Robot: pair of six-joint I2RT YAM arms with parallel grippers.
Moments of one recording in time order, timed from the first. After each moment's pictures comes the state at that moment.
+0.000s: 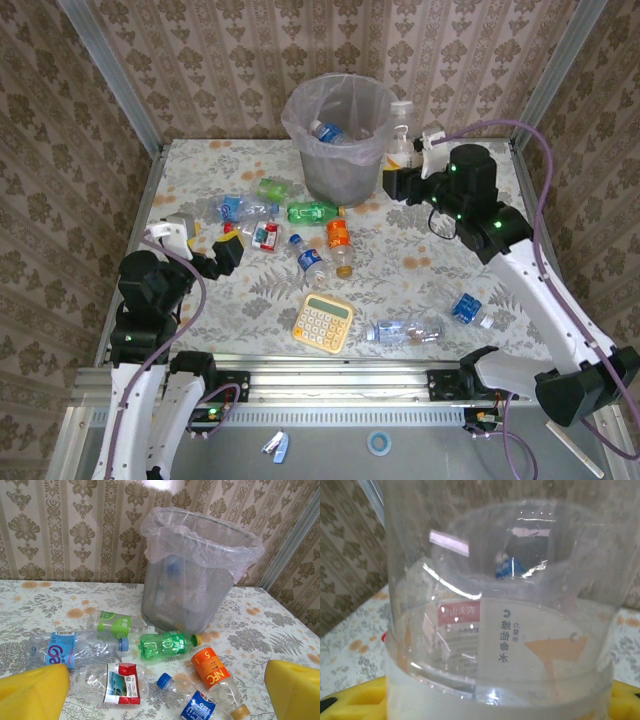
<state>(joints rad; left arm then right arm) -0.15 0.46 0.72 -0.41 0.33 -0.20 0.36 1.16 1.28 -0.39 -0.14 0.11</state>
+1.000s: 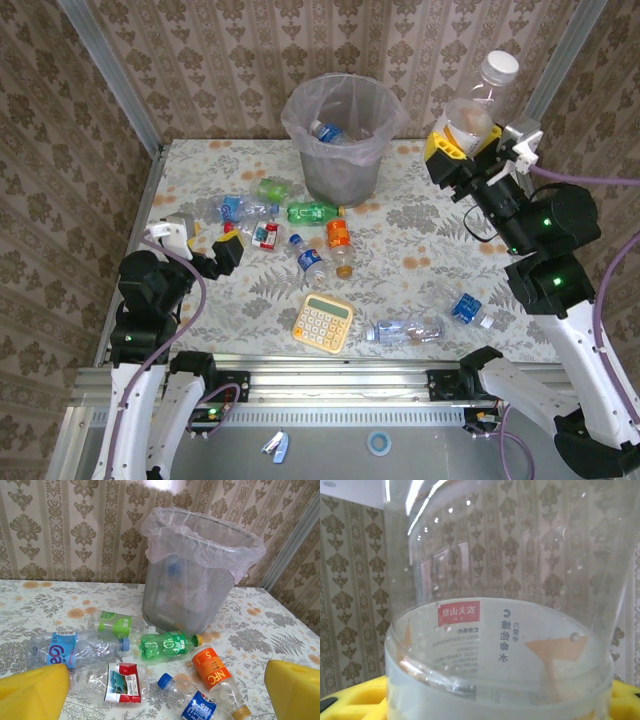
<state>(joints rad) -0.15 0.46 0.72 -0.41 0.32 -0.20 0.37 0.86 1.27 0.00 -0.14 0.11</state>
